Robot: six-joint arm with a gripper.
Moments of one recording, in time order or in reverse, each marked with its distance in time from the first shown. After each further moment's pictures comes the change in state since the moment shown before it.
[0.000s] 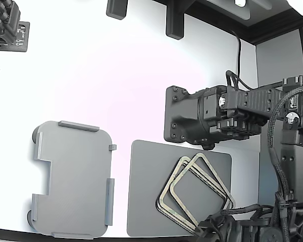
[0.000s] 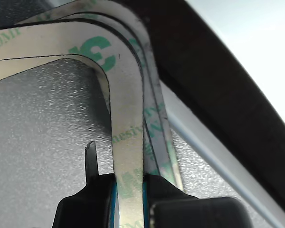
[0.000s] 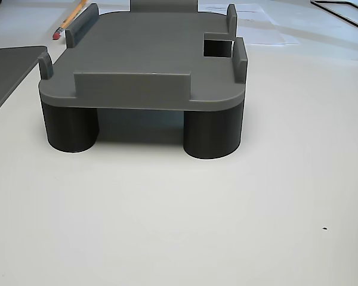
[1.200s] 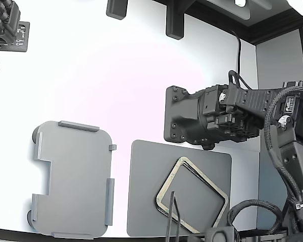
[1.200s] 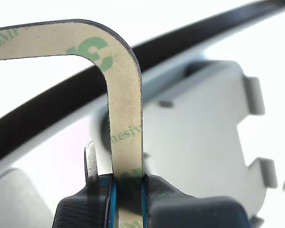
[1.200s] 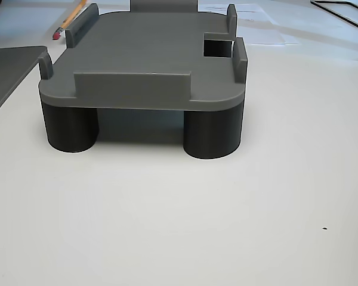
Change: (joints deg) arm -9.8 -5.7 -30.8 13.0 43.4 56.0
